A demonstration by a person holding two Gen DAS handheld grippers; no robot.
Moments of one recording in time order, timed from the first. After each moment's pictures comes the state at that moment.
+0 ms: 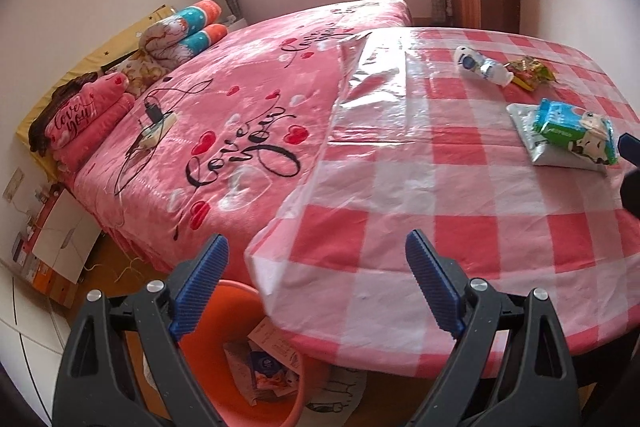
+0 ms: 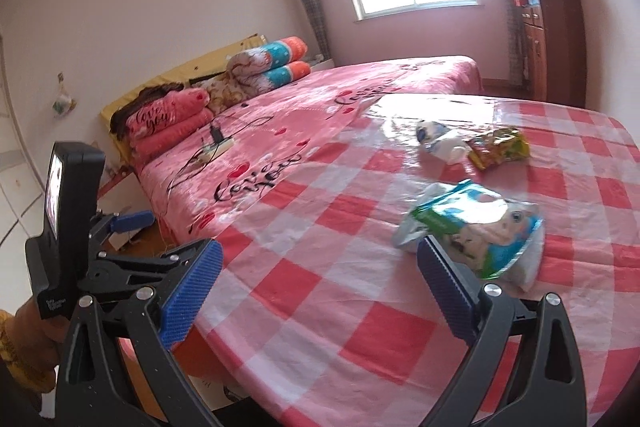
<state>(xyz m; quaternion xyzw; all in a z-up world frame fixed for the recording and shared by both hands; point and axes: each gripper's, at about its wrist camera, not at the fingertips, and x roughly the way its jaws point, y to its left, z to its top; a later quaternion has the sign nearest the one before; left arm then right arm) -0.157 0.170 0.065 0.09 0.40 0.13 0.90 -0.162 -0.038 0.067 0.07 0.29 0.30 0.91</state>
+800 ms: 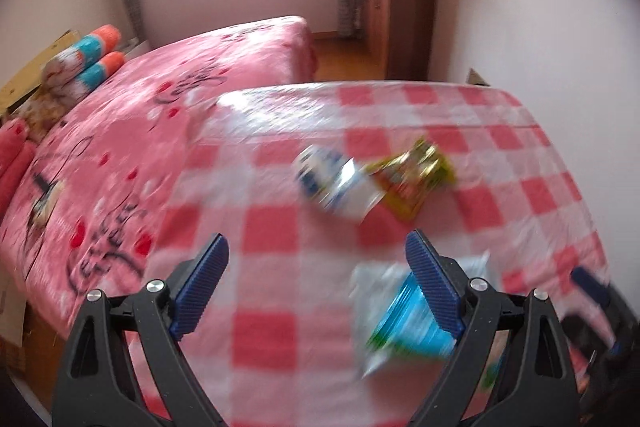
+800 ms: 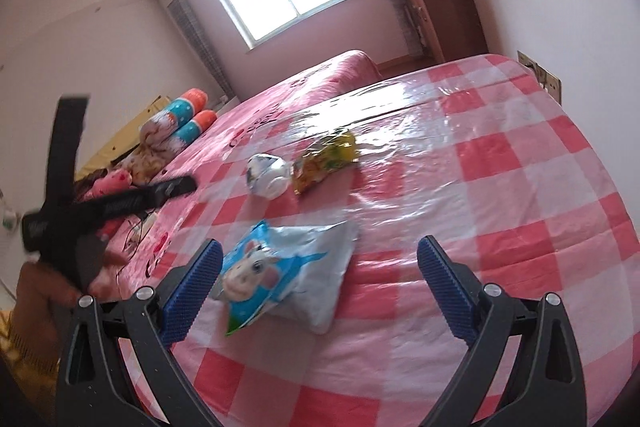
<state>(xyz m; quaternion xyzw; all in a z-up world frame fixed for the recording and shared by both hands) 0.029 0.027 0.101 0.07 0.40 -0.05 0.91 -0.102 -0.191 0.036 0.21 0.31 0.14 0.92</state>
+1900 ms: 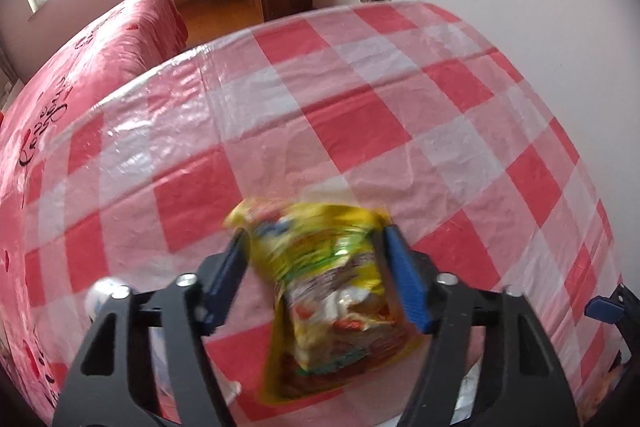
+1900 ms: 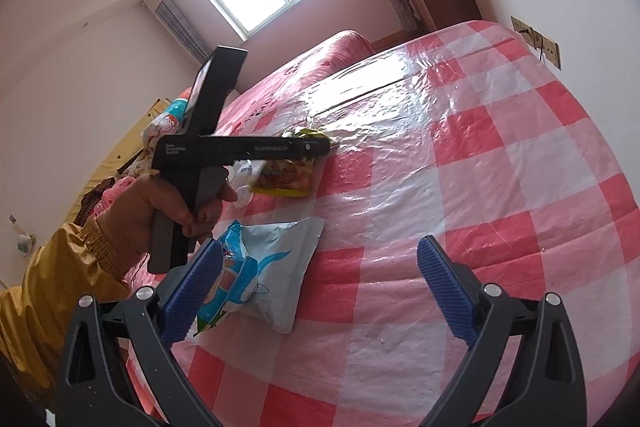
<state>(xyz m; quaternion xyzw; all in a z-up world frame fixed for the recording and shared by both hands) 0.155 -0.075 0.015 0.16 0.49 -0.24 0.82 -0.084 -0.224 0.017 0.25 0.34 0.16 0.89</state>
